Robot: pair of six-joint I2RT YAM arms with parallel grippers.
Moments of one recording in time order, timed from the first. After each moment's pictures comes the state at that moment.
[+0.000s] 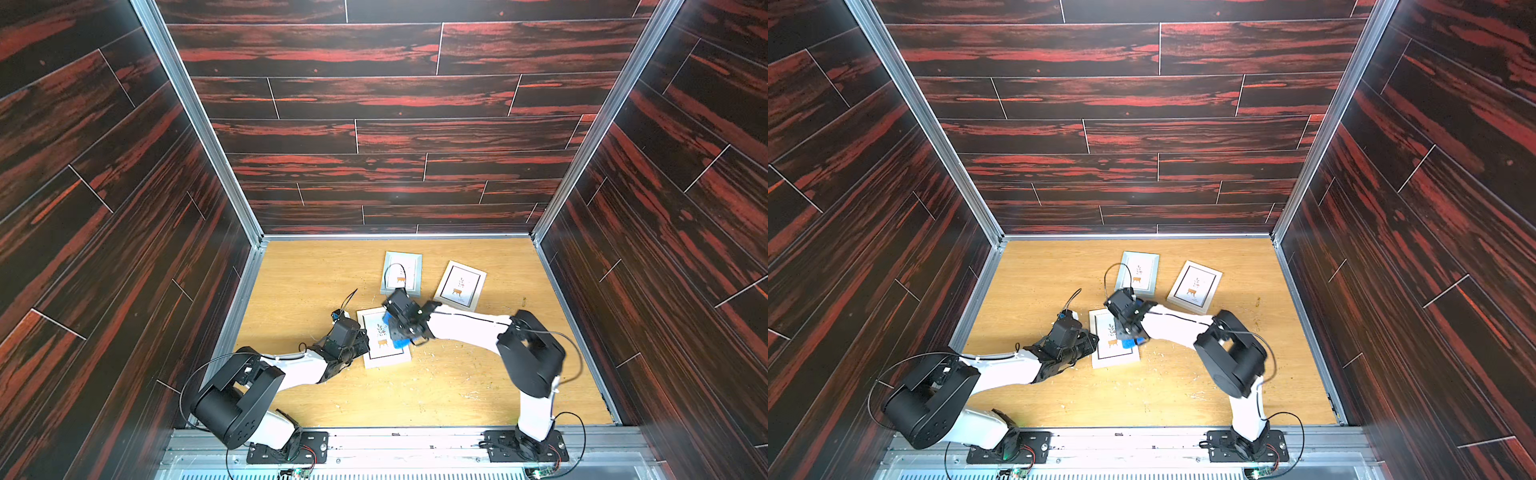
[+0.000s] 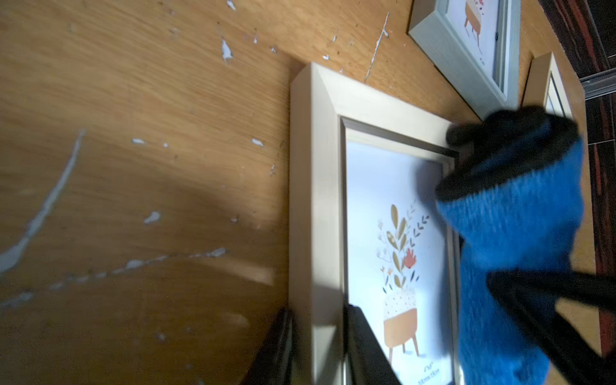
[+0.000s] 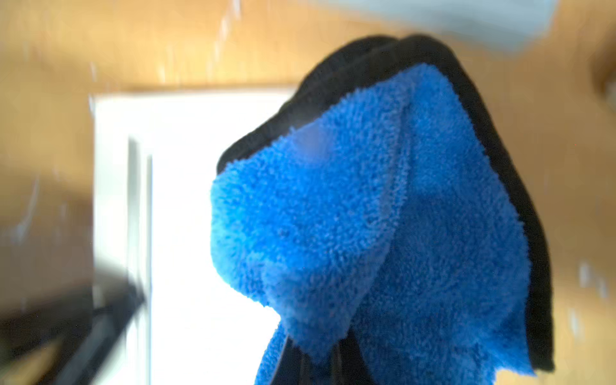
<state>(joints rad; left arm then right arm) -0.56 1.48 0.45 0.22 -0.01 -0.91 0.89 1.98 1.37 -0.50 0.21 0.62</state>
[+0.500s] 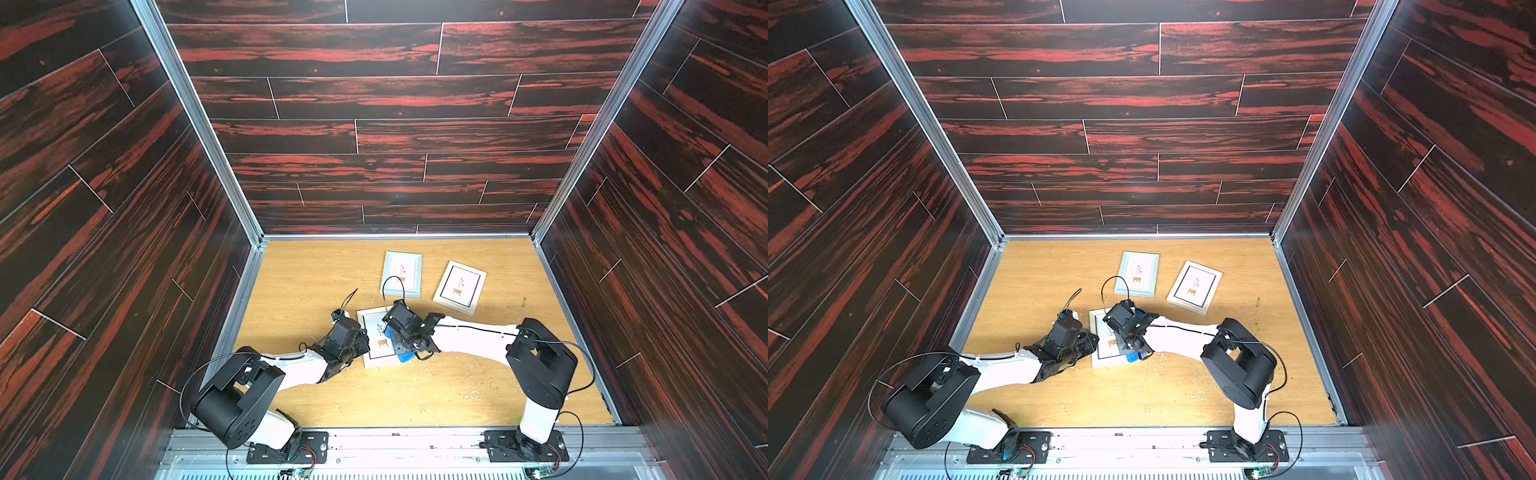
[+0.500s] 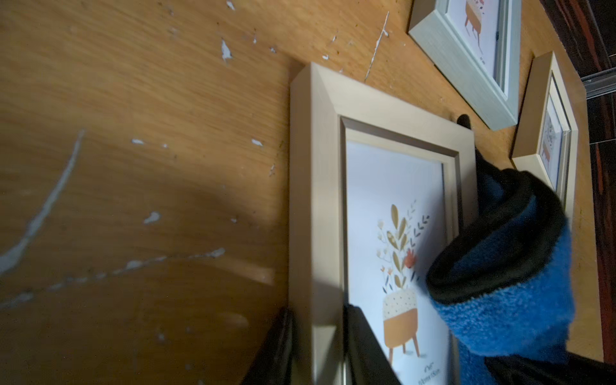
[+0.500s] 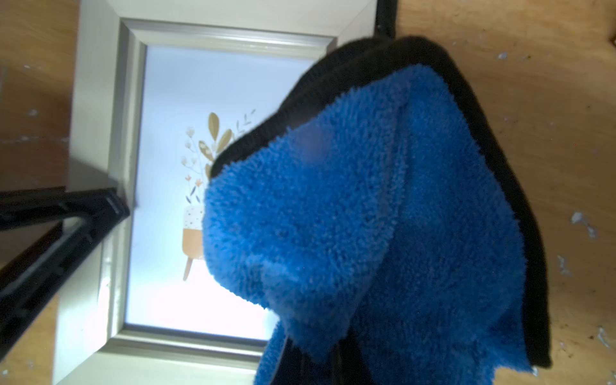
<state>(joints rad) -0.56 1.48 0.45 0.22 -0.02 -0.91 0.96 1.87 1.21 -0.52 0.23 0.59</state>
